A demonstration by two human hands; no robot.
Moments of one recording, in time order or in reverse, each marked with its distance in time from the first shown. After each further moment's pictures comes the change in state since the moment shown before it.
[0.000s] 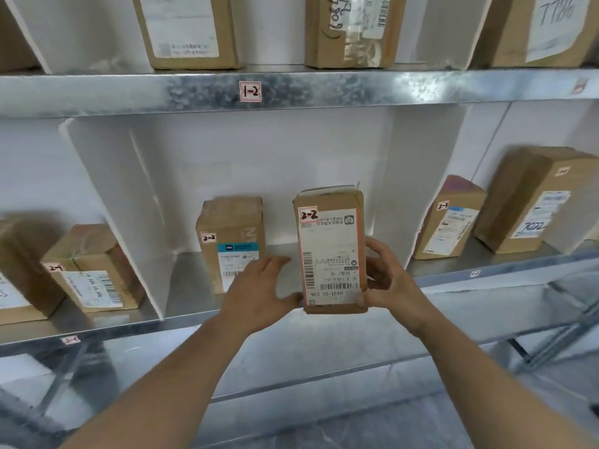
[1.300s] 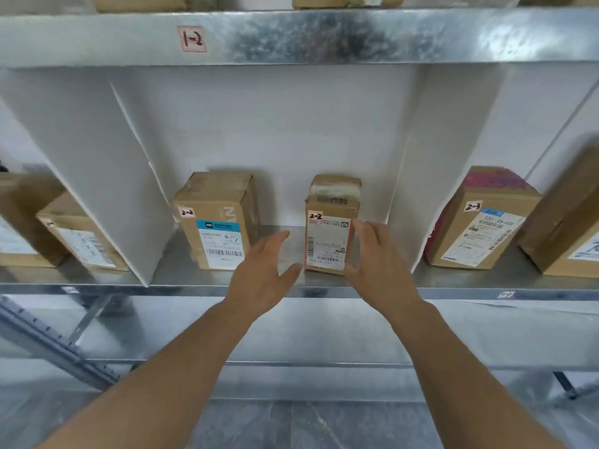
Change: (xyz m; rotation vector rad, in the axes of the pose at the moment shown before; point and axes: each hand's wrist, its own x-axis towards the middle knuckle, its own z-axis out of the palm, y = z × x) left_hand 0.038 0.050 0.044 -0.189 0.156 -0.244; right_hand 0.072 0.032 -0.032 -0.914 0.116 -0.173
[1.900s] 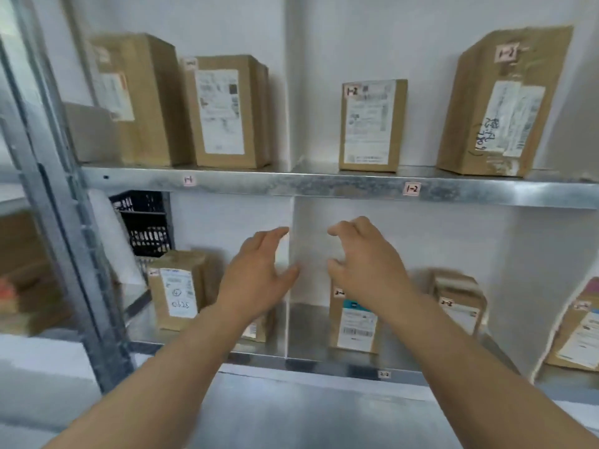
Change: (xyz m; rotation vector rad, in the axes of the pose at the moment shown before) left_hand -0.061 -0.118 -0.272 0.130 0.462 0.284; right_hand -0.003 -0.330 -0.053 -0.056 0.140 -0.307
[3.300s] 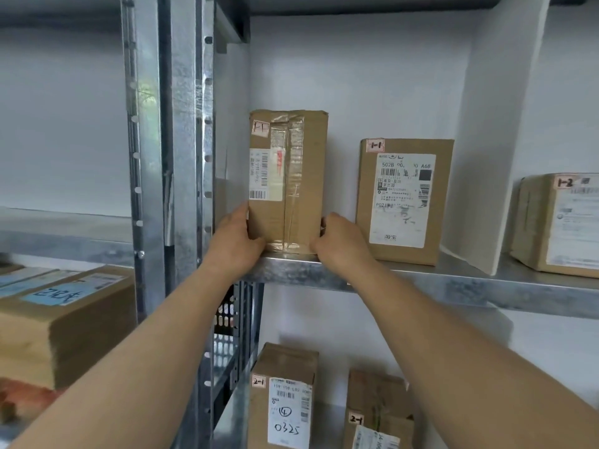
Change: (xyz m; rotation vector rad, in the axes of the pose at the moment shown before) left_hand 0.178 -0.267 -0.177 -0.249 0.164 -0.181; right_hand 0.268 -0.237 0.094 0.264 0.090 0.132
